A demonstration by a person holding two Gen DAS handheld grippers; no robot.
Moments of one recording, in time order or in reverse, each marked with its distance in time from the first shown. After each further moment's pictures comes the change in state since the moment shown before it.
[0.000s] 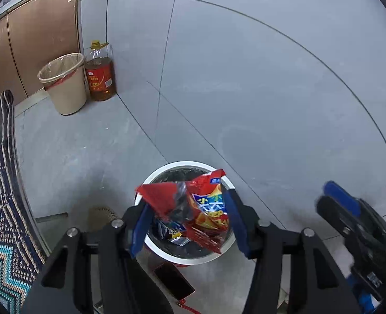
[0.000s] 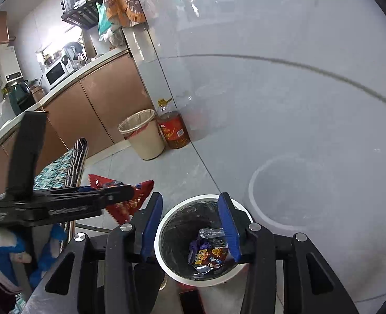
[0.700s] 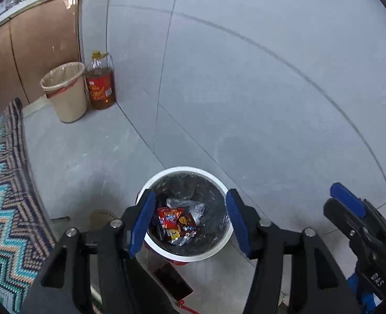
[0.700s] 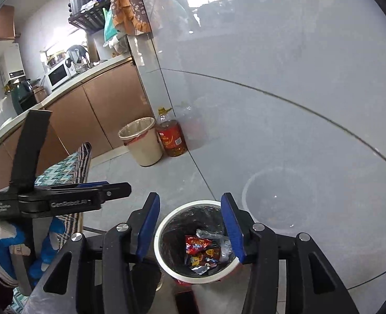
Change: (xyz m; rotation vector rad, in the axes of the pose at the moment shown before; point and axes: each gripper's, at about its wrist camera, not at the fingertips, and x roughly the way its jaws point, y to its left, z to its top) left arm -0.045 0.001 -0.007 0.009 -0.069 -0.024; right arm -0.028 0.017 0.004 -0.038 -0.049 -0.017
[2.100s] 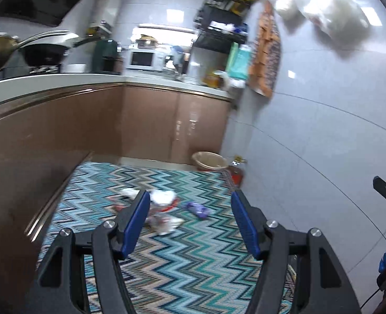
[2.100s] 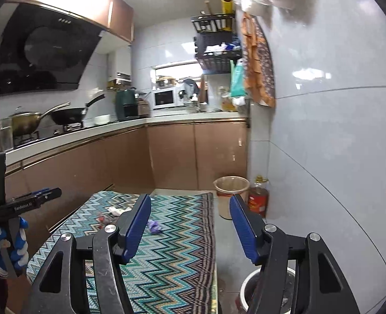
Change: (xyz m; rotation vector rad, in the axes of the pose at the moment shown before) left arm -0.426 0.175 -0.225 -0.359 -0.625 0.494; right arm -0.152 0.215 0.020 -0.373 -0.278 0.385
